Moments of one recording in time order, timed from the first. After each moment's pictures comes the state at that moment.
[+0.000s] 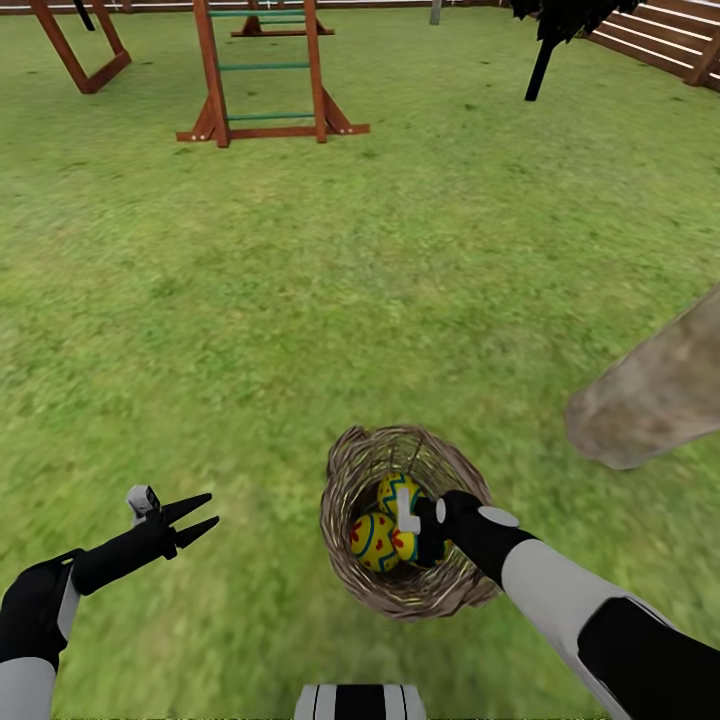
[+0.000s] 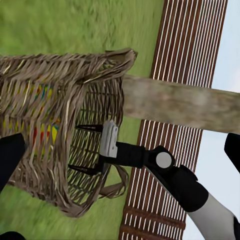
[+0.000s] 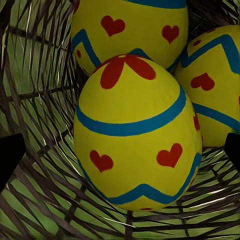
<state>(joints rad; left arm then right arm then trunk) -0.57 0.20 0.65 -0.82 -0.11 0.98 -1.56 -0.93 0.02 0.69 -0.41 0.74 0.16 0.66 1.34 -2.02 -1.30</state>
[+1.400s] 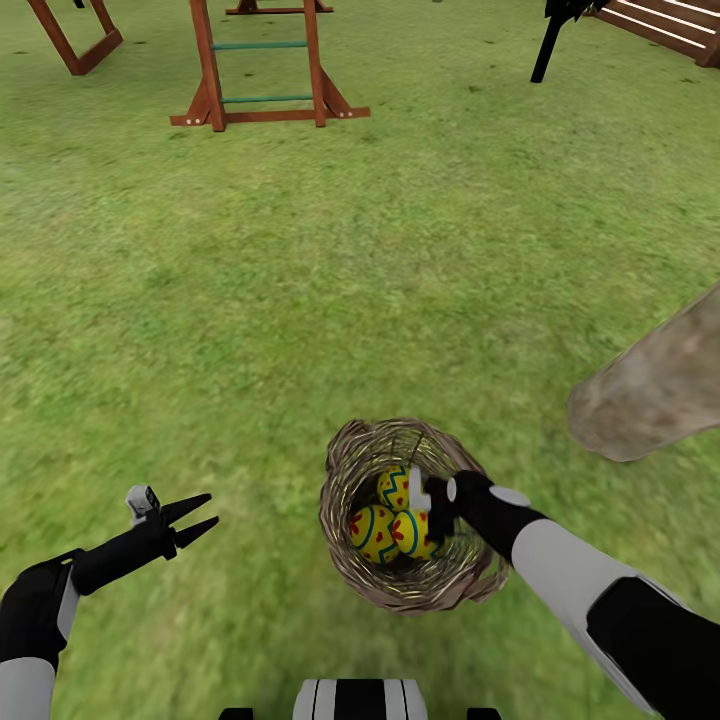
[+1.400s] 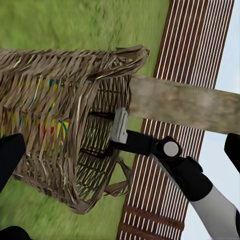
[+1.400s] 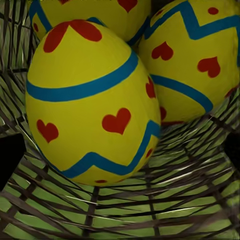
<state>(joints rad) -0.57 0.20 0.65 -0.82 -0.11 0.98 -1.56 -0.99 -0.02 0.68 -0.42 0.74 0.16 0.66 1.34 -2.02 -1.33</state>
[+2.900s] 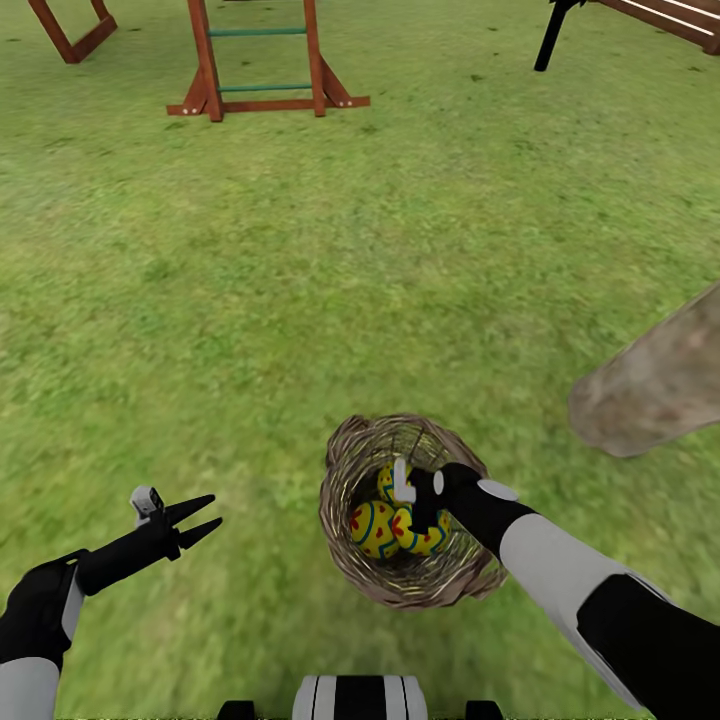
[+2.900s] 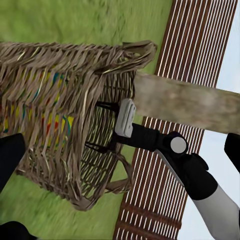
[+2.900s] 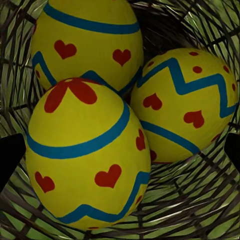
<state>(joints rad) -0.57 0.19 0.65 -0.82 -0.11 0.97 -1.56 -1.00 0.01 0.68 -0.46 0.73 0.15 0.67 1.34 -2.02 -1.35</state>
